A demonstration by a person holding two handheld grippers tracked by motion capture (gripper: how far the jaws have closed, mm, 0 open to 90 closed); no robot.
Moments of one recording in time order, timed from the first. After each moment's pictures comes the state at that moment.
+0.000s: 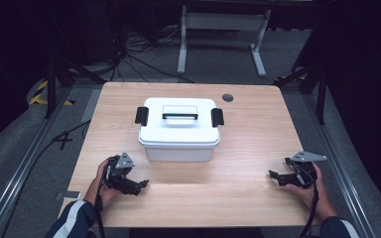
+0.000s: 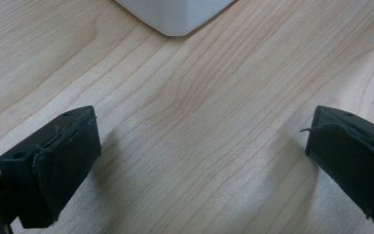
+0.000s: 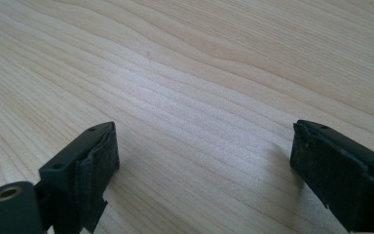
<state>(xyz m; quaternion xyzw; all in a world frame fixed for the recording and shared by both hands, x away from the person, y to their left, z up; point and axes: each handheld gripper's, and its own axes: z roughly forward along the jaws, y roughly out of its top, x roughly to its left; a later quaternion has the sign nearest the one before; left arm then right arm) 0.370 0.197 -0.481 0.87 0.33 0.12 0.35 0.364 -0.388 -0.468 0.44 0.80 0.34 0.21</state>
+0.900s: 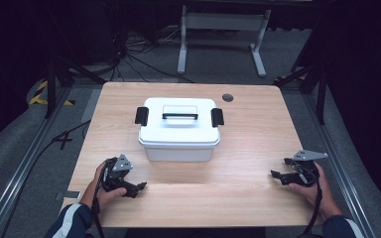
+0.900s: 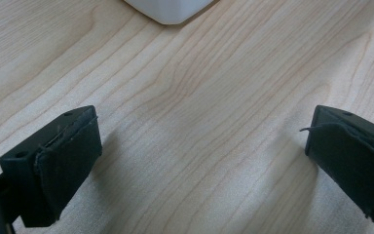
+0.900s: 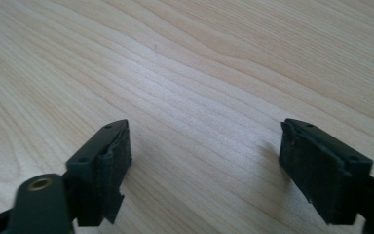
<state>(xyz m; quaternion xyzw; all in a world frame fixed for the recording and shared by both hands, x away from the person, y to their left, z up) 0.363 0.203 -0.482 0.87 0.33 0.12 0.35 0.367 -0.393 -0.462 0.42 0.82 0.33 0.19</state>
